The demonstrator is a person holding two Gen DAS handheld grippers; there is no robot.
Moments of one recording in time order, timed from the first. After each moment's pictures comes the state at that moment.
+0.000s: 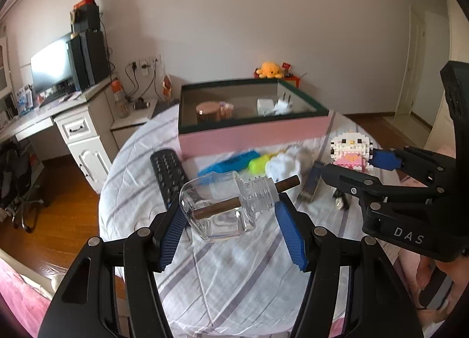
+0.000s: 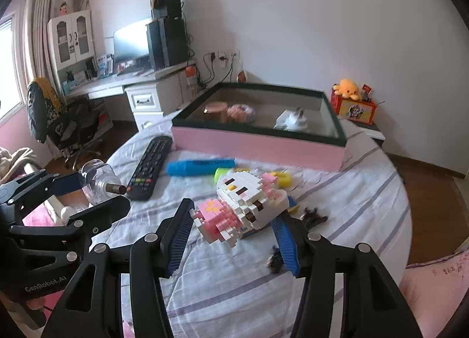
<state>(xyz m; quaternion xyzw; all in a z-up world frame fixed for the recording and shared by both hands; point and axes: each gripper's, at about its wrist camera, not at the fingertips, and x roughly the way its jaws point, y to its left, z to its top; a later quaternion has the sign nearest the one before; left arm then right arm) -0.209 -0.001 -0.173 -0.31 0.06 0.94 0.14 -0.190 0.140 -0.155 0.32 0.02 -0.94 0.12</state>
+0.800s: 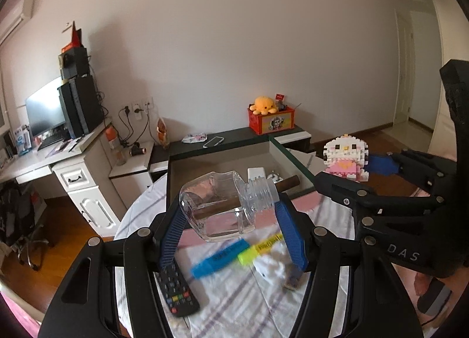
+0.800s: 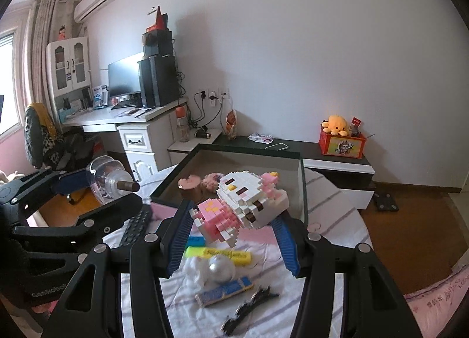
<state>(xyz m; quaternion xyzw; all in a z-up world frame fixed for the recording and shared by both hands) -0.278 0.048 -0.093 -0.24 0.09 0.95 0.15 -0.242 0.174 -0.080 0.25 0.02 -0.96 0.10</state>
